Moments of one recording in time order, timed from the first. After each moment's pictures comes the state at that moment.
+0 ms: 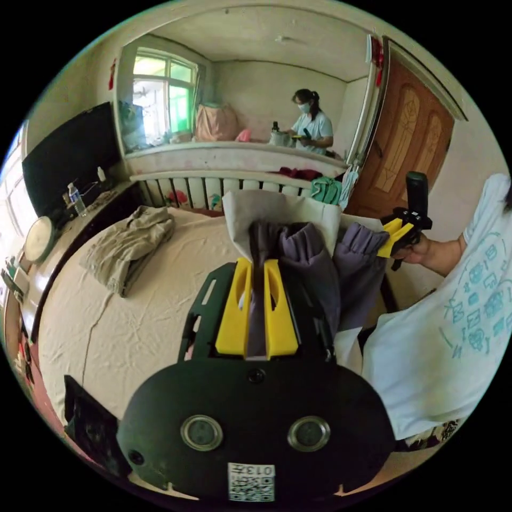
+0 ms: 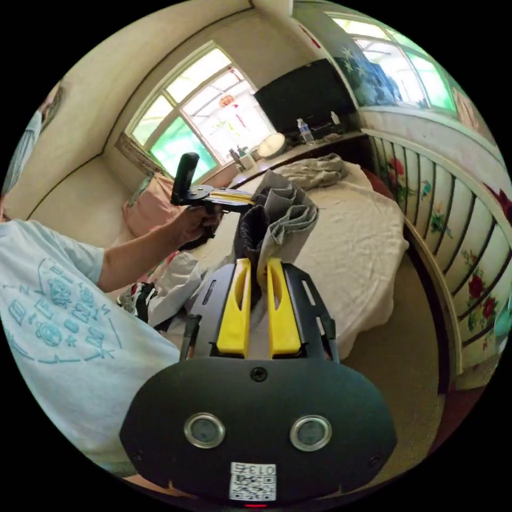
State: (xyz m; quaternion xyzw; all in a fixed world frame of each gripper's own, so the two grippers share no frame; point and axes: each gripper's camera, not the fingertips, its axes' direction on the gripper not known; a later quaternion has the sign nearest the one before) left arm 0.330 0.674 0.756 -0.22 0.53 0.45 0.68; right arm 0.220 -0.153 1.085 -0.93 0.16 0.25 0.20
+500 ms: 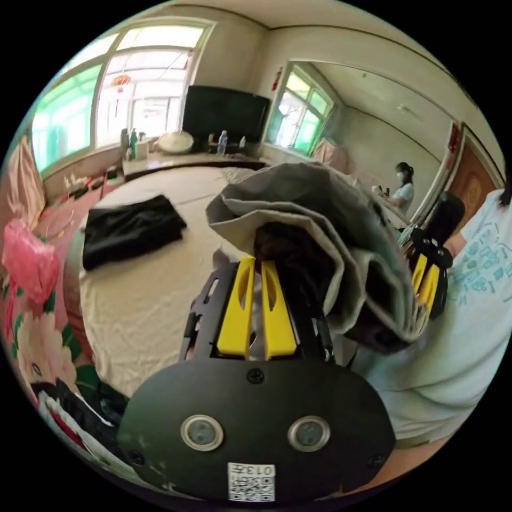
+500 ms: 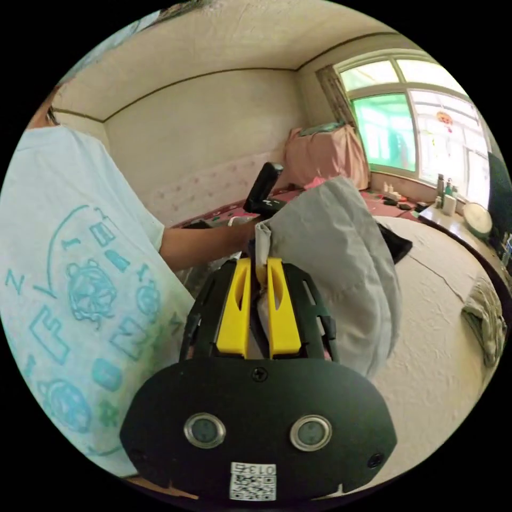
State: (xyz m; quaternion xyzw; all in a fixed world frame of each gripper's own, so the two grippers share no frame) left arm -0.112 0.673 0.695 -0.21 0.38 0.22 0.87; right arm -0.173 0.027 1.099 -0.85 -0.27 0.43 0.15
